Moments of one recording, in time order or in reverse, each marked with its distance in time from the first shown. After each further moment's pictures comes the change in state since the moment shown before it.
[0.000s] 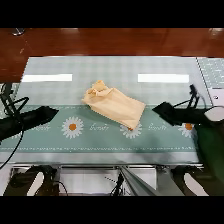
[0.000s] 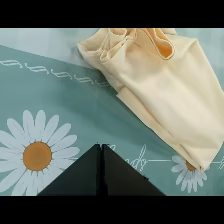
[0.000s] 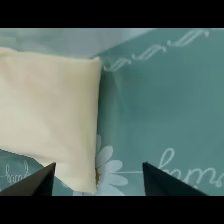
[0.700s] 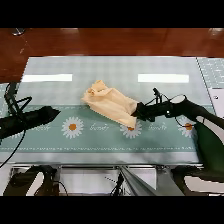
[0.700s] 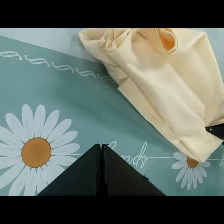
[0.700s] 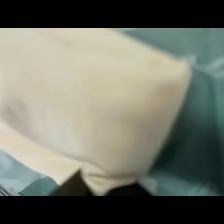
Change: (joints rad) left arm -0.007 -0.034 0.000 -0.006 0.000 -0.005; right arm 0.201 -0.568 0.263 0.314 0.047 -0.290
